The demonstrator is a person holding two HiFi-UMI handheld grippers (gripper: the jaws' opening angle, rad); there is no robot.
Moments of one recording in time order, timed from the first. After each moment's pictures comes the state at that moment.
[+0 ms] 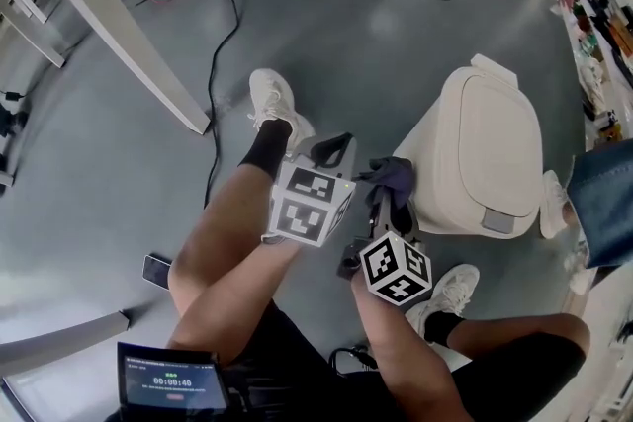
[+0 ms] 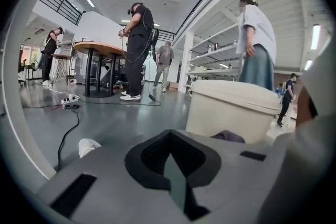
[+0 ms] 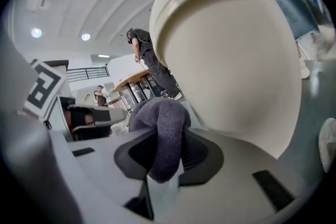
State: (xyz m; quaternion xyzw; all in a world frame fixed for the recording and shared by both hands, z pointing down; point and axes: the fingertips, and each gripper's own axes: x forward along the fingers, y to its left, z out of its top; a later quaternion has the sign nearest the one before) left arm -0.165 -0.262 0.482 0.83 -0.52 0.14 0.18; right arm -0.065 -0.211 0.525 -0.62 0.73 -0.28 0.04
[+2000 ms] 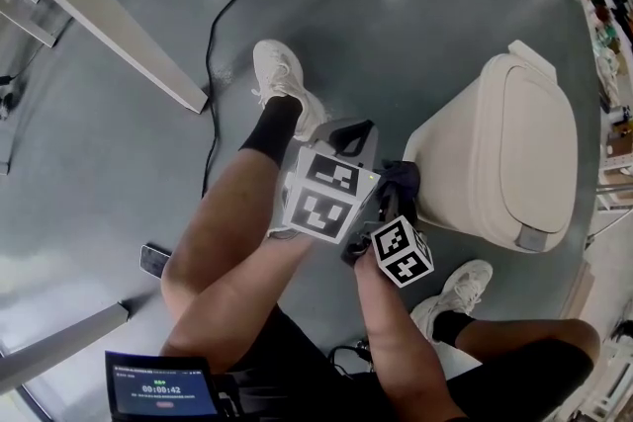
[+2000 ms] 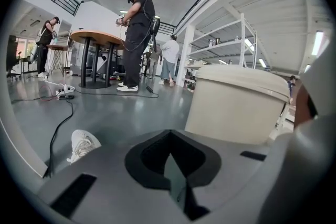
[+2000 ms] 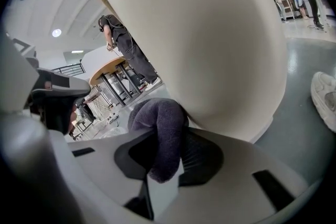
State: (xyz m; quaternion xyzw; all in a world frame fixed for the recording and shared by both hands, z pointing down) left arm -0.159 -0.286 0.525 0.83 -0.50 0.16 0.20; right arm -0.045 -0.226 0.656 -0.66 0.65 -0.38 0.01
